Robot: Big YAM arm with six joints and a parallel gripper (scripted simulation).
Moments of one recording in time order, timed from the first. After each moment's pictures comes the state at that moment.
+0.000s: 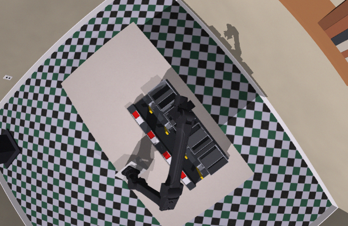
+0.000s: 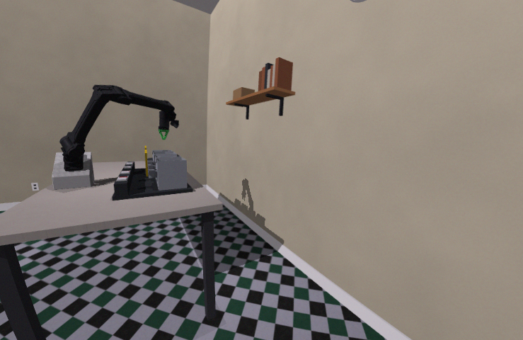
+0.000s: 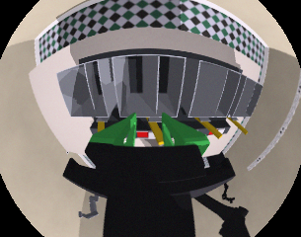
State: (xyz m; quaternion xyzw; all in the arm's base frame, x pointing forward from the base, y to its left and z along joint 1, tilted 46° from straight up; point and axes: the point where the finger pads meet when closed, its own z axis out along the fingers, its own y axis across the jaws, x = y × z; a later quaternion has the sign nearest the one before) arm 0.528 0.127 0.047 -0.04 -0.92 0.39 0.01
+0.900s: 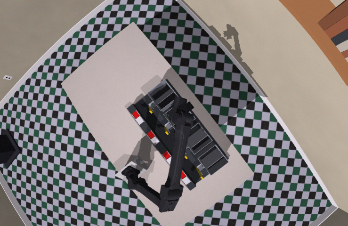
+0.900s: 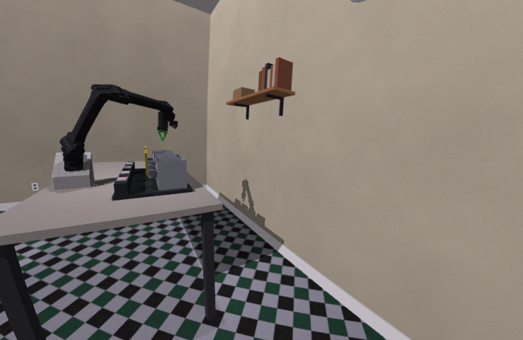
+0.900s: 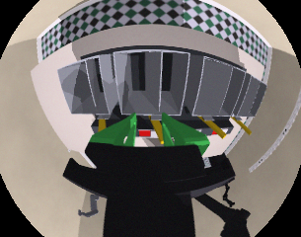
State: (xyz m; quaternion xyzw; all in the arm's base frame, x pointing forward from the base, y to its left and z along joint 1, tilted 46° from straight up) arm 0.518 0.126 0.041 -0.05 -0.92 0.38 0.01
